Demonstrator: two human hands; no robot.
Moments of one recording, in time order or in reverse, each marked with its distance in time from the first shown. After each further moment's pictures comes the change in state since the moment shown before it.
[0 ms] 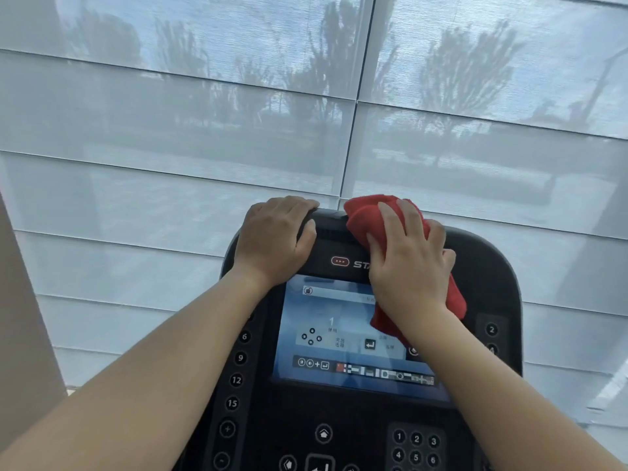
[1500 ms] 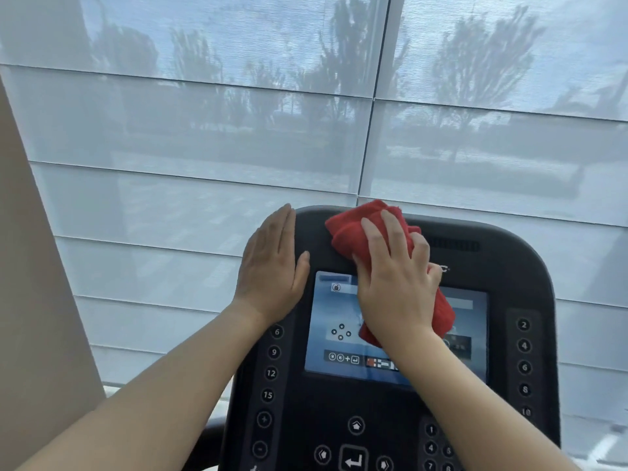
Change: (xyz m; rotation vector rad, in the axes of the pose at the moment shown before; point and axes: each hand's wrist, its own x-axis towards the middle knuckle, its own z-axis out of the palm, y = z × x) left_hand -0.057 -0.019 -0.012 0.042 -0.057 -0.114; right_hand -0.031 -0.041 0.017 0.031 0.049 -0.087
